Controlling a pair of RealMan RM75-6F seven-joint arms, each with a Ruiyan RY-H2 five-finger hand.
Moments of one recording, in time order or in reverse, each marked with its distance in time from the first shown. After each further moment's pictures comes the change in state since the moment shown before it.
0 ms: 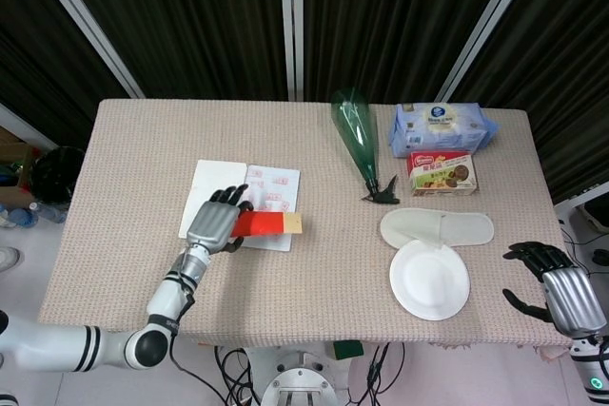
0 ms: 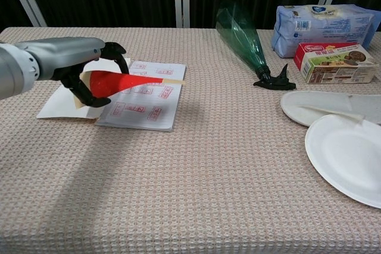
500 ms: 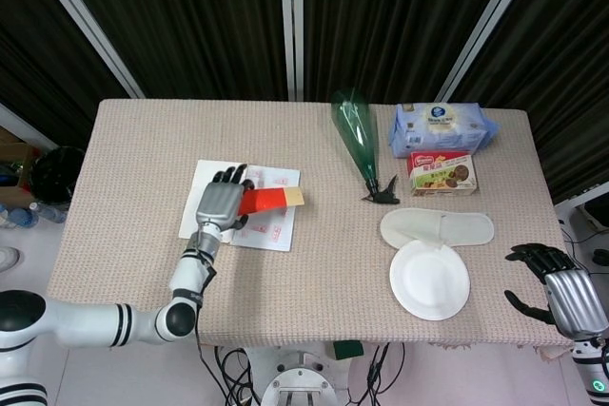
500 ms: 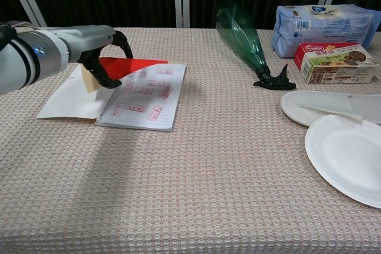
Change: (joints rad) left arm -0.109 -0.102 -0.080 0.177 -0.167 0.002 0.062; right arm -0.009 0.000 -0.001 0.003 0.000 0.007 0.003
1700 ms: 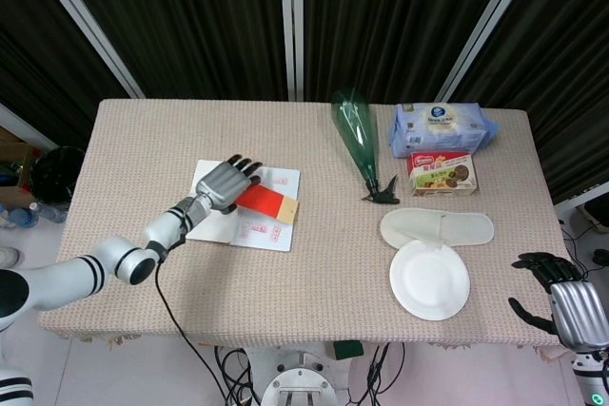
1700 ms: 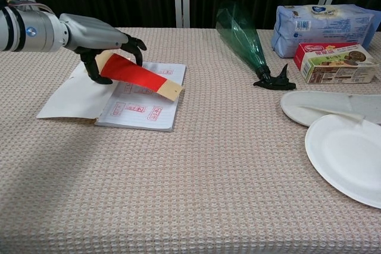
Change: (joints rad) left arm -0.134 0.166 0.161 0.407 0.627 -0.615 -0.475; right arm -0.057 -0.008 -0.002 -0.058 0.020 0.028 -0.078
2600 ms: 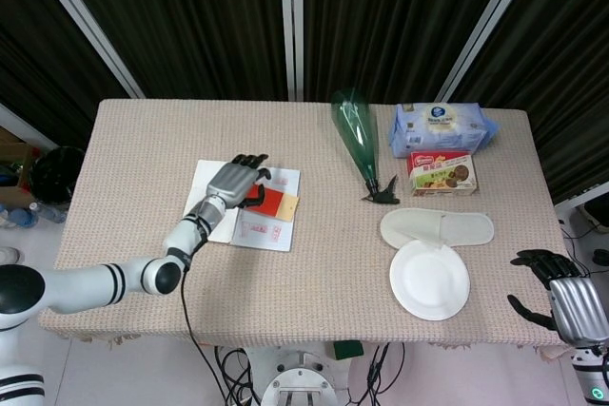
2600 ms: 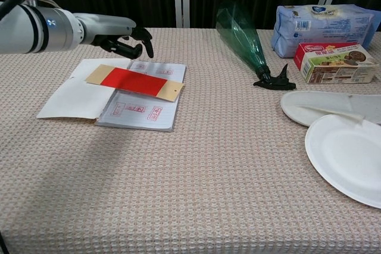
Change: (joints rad) left arm -0.050 -0.054 -0.040 -0.151 -0.486 0.185 0.098; right arm 0.013 -0.011 0.011 0.041 0.001 -0.017 0.050
